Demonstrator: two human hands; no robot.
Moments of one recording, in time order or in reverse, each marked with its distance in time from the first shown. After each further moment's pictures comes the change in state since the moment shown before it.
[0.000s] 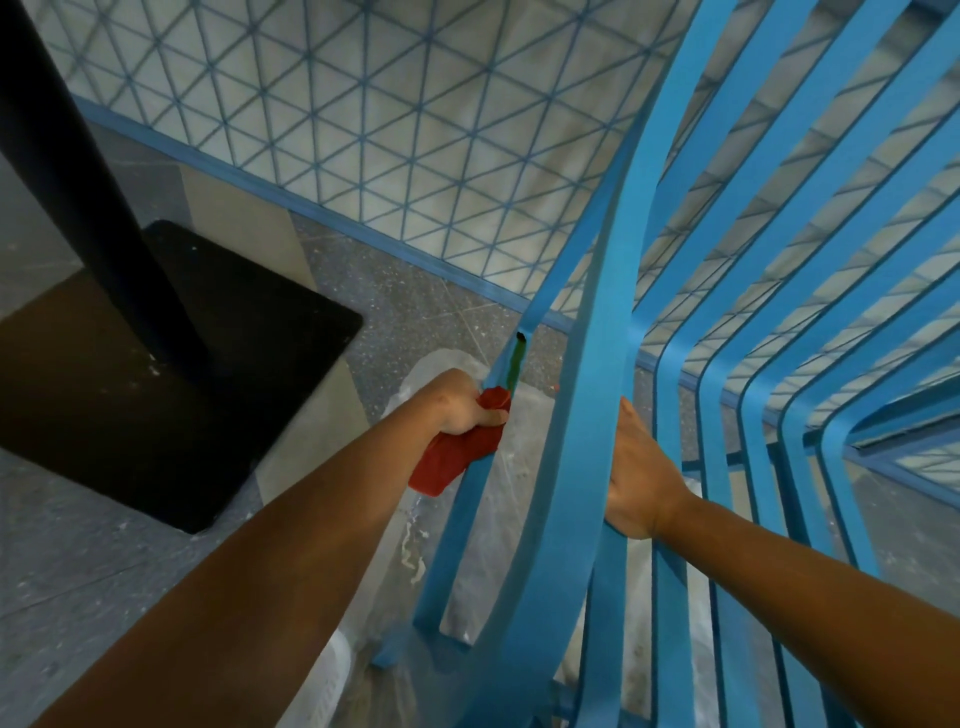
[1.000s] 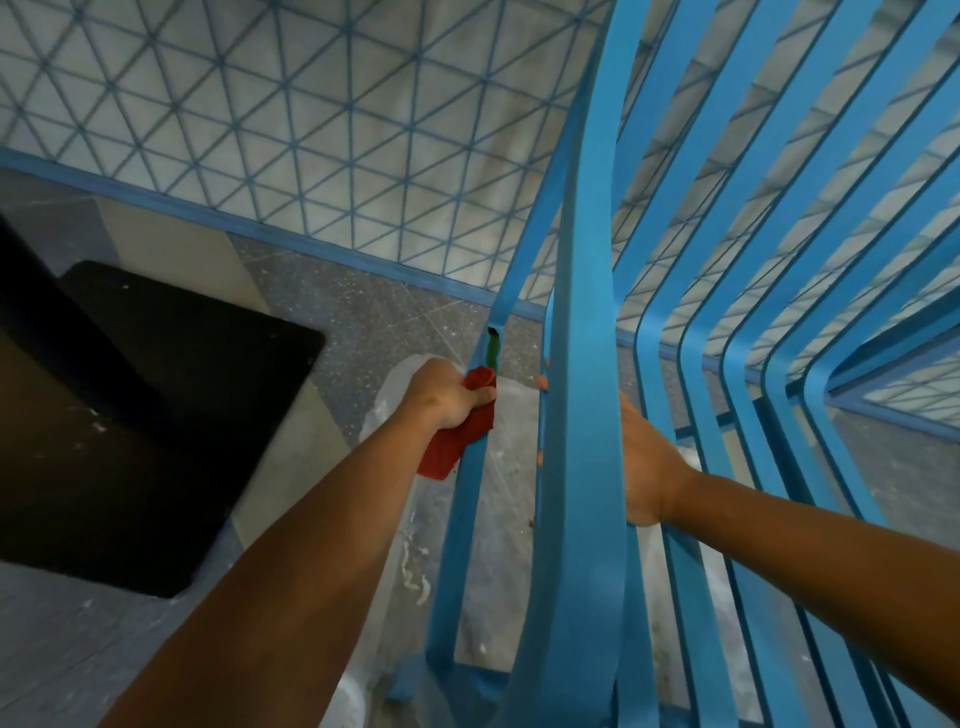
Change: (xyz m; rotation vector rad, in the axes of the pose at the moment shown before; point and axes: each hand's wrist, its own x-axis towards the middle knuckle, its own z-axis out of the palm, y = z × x) left_hand 0.045 0.000 0.013 -0.098 0.170 0.052; right_hand -0.002 -0.010 -0.003 0.116 0.005 0.037
